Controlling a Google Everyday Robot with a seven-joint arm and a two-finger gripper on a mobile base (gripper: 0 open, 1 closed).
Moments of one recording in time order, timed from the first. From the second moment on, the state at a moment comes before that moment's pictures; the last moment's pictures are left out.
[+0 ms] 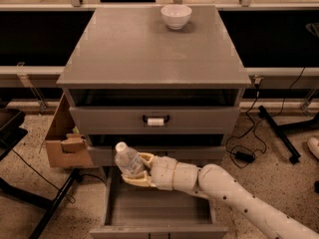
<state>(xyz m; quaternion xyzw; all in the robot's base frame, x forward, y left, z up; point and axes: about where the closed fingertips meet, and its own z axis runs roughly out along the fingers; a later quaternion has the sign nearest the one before) 0.499 0.083 0.623 -0.49 0.57 0.33 0.57</state>
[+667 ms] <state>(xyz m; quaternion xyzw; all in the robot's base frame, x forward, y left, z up) 0.531 0.008 0.502 -0.48 0.60 0.36 0.52</state>
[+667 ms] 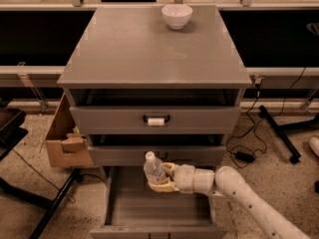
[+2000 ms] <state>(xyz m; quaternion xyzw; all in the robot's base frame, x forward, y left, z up) 0.551 0.048 0.359 -0.49 0.59 0.44 0.48</state>
